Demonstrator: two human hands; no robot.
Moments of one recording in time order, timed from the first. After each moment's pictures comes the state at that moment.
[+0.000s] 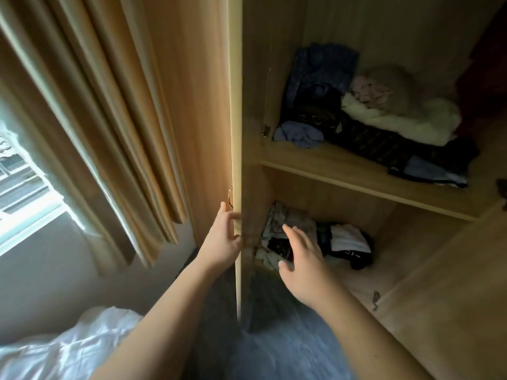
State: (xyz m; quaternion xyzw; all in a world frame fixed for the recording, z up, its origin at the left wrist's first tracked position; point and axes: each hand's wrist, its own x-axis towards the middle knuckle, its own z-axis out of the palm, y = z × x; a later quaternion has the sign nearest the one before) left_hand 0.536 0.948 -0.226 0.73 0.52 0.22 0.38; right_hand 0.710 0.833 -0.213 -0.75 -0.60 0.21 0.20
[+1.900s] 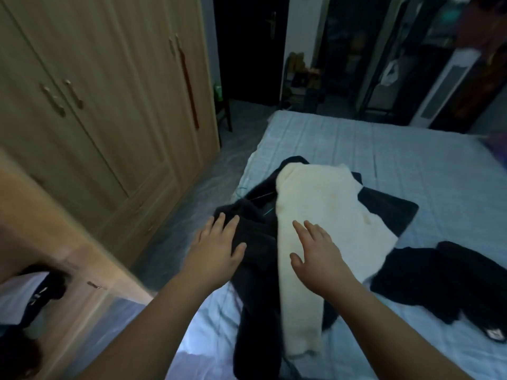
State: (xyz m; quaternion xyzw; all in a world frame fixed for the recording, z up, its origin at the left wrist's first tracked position) left_hand 0.833 0.329 -0.257 0.95 -0.27 -0.07 0.14; right_hand 0.729 0.114 -0.263 -0.97 0.16 0.02 0.18
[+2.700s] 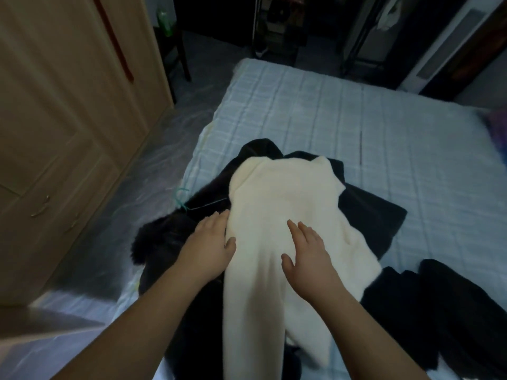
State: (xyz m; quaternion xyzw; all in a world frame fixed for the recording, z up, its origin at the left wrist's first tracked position) left_hand 1.042 0.080 -0.383 0.92 -0.23 -0.22 0.22; right_hand 0.908 -0.105 -0.369 -0.94 0.24 0.09 0.23
